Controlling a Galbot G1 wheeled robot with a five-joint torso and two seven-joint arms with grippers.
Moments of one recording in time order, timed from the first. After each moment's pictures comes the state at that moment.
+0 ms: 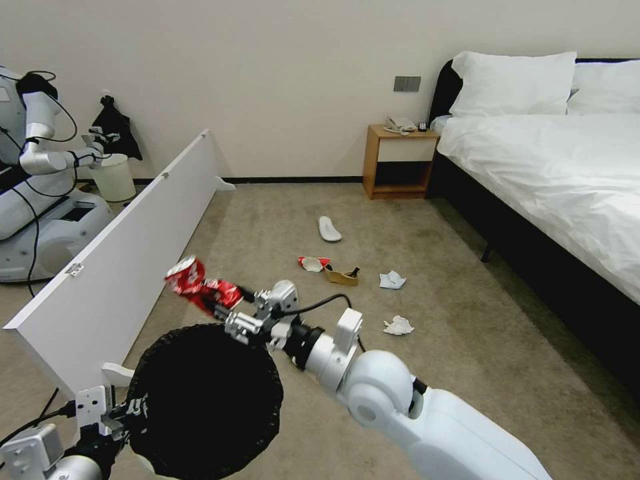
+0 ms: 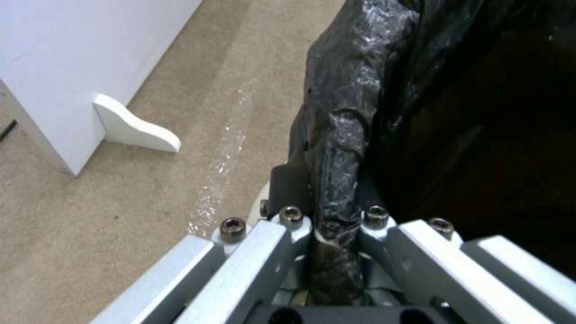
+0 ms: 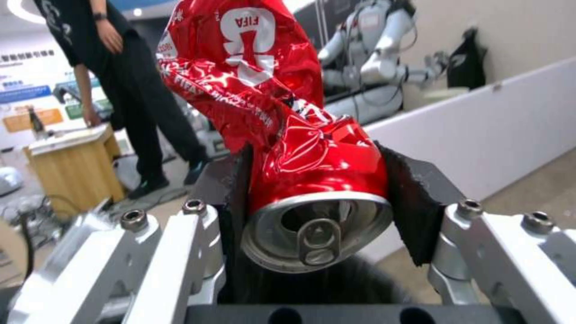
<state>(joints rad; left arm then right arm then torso) 1.78 -1.20 -0.91 -2.45 -0.86 0.65 -0.34 -0.62 1.12 -0.42 1.96 0.85 -0.14 -0.04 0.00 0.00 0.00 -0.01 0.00</state>
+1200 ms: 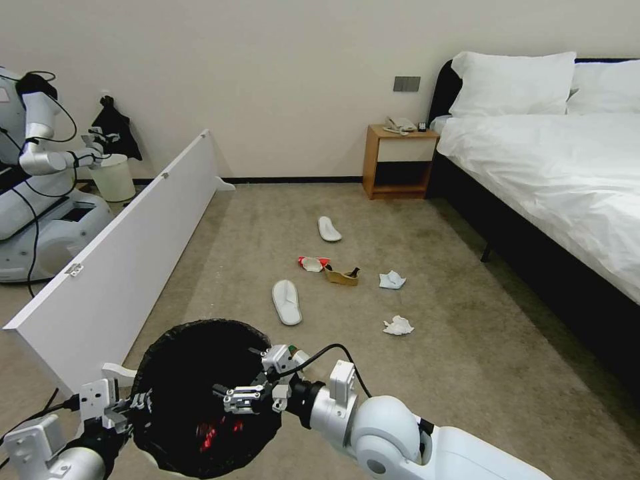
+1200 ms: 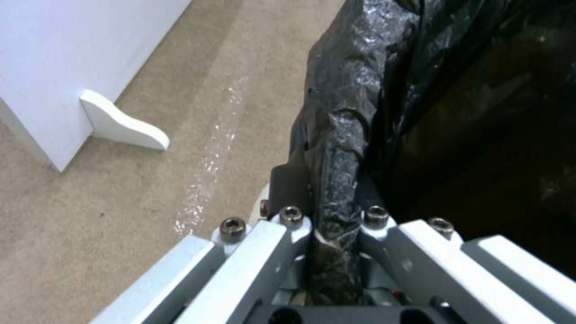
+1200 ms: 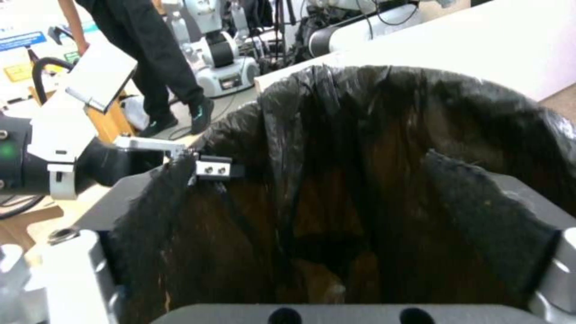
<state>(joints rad) 1.76 -1.20 -0.90 -2.46 -0.91 0.67 -0.38 -0.66 1.03 -0.54 1.98 0.85 -0.16 -0.01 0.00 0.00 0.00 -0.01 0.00</state>
